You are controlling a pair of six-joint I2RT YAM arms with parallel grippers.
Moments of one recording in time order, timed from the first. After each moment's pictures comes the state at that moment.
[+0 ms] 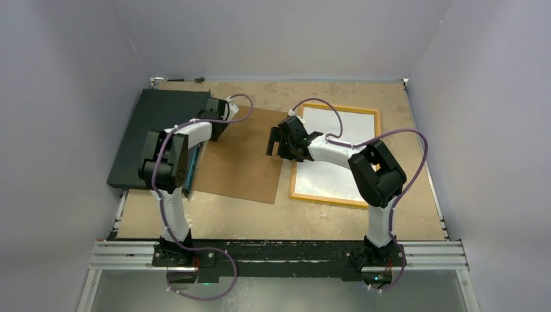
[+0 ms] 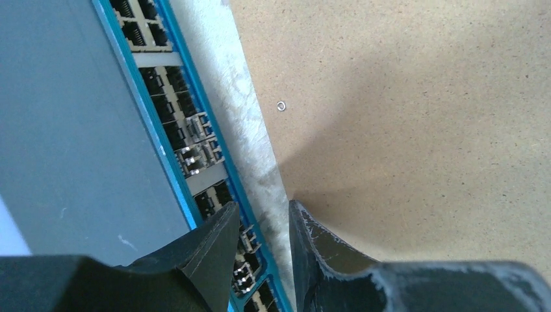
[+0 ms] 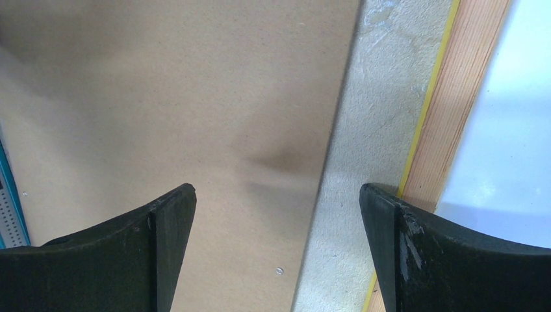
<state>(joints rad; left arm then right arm) -0.22 2.00 1.27 -0.19 -0.33 0.50 0.66 1.93 1.26 -0.22 0.08 0.78</state>
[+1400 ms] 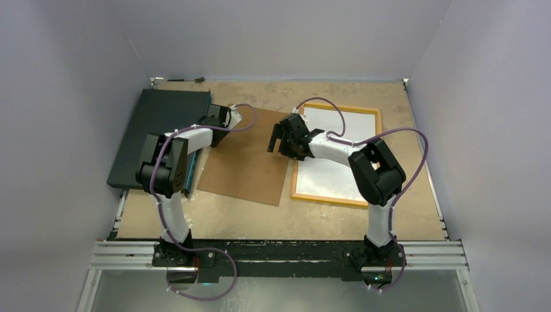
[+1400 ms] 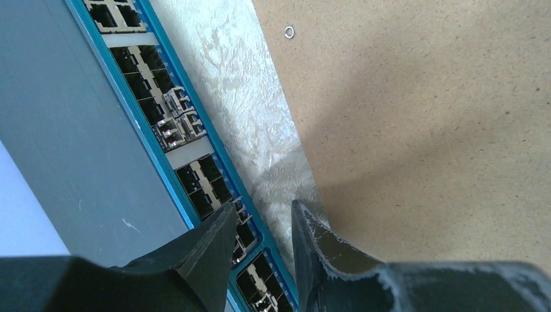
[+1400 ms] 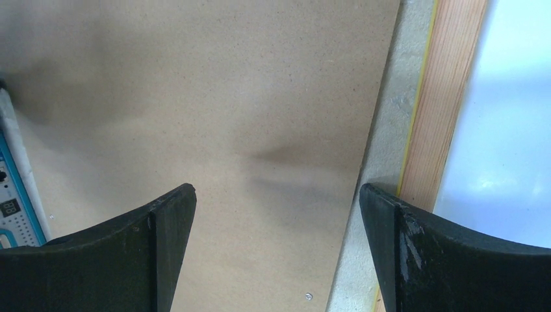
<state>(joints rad) -0.24 1.94 1.17 -0.15 -0.36 0.62 0.64 1.95 1.28 -0.25 0.09 0.82</state>
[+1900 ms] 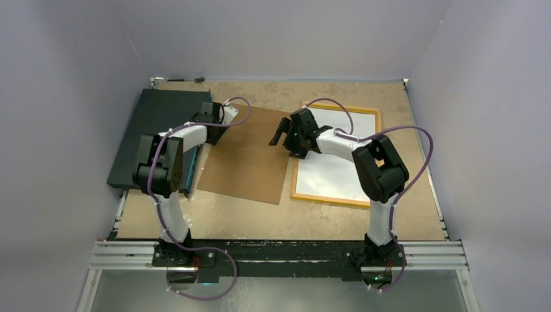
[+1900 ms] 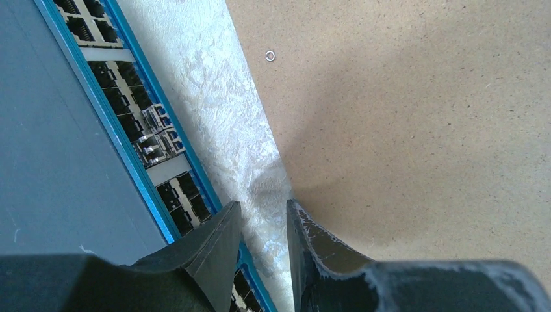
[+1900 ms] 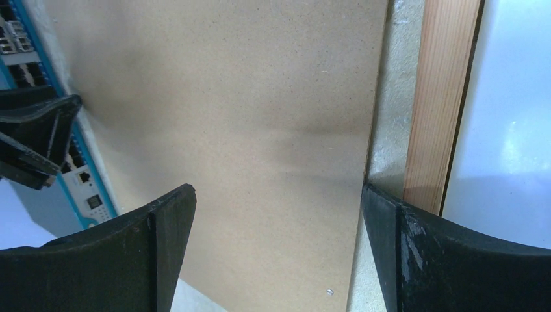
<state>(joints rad) -0.19 1.93 1.19 -0.20 -0.13 0.51 0.57 1.96 1.28 -0.20 -0.09 0.93</state>
